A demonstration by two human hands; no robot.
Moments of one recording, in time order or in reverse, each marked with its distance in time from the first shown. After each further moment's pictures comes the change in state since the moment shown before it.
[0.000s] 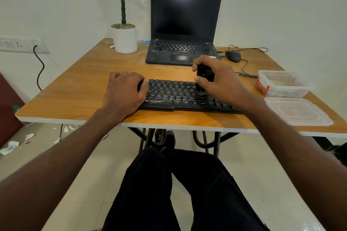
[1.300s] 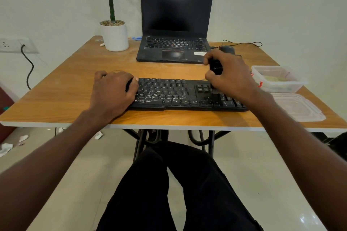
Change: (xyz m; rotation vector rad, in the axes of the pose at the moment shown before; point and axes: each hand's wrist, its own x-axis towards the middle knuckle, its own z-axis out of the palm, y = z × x) left_hand 0.000 0.004 -0.004 0.069 -0.032 -0.022; right_hand -0.009 0.020 -0.027 -0.174 0.133 0.179
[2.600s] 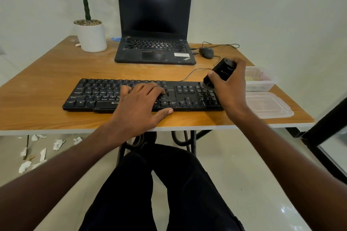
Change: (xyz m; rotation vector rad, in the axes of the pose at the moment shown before) left_hand -0.013 0.107 0.016 -0.079 -0.275 0.218; right_hand -0.040 0.028 -0.005 0.463 0.364 0.456
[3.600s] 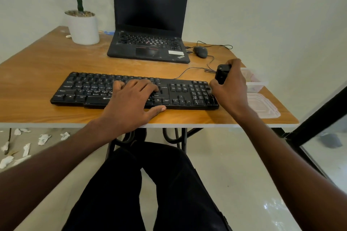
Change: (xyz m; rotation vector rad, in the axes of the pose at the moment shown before) left_hand -0.001 -0.002 0.003 -0.008 0.017 0.001; right_hand 0.010 0.006 -0.024 -0.461 -0.044 -0.173
